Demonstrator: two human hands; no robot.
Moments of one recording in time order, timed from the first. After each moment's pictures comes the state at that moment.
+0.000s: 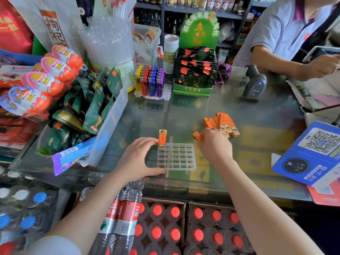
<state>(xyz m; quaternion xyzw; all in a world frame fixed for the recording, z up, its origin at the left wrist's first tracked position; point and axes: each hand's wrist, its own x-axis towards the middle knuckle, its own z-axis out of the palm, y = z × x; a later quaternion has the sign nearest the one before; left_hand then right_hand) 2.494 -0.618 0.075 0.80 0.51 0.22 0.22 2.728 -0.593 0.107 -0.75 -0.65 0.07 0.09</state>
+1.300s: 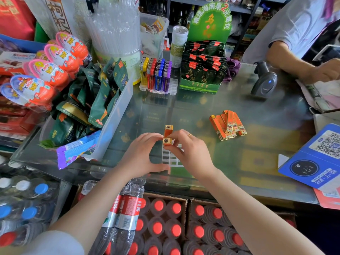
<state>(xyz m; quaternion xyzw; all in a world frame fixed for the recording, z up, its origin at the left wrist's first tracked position) 2.496 -0.616 0.077 0.80 0.52 0.20 0.23 2.667 -0.625 0.115 -0.48 -0.80 0.14 0.33</state>
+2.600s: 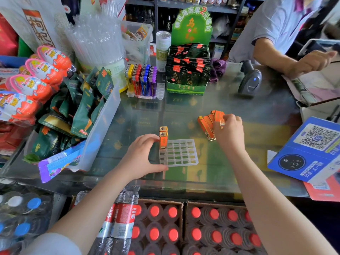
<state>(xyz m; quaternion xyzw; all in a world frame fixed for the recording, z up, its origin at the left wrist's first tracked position) 2.519 -0.607 0.083 0.79 0.54 0.17 0.26 2.773 -0.572 0.114 -0.80 -0.52 0.12 0.28</state>
